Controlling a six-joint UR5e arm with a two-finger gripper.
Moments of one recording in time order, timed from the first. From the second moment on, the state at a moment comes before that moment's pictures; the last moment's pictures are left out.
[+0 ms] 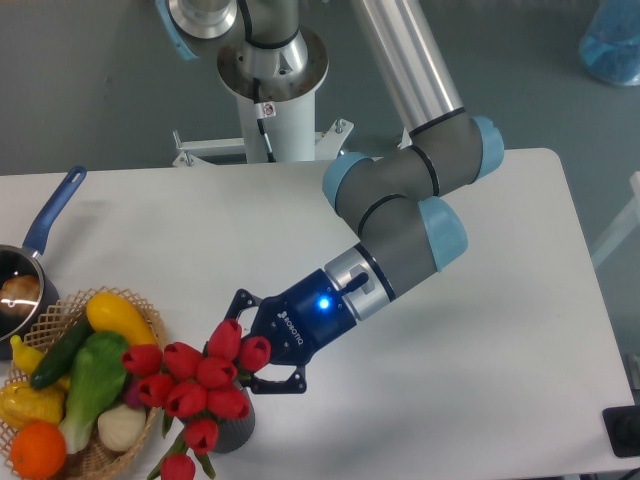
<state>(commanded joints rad) 2.48 -2.13 -1.53 -0.78 0.25 1.02</state>
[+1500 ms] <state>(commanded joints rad) 2.71 -2.00 -1.71 -0.78 0.29 1.18</state>
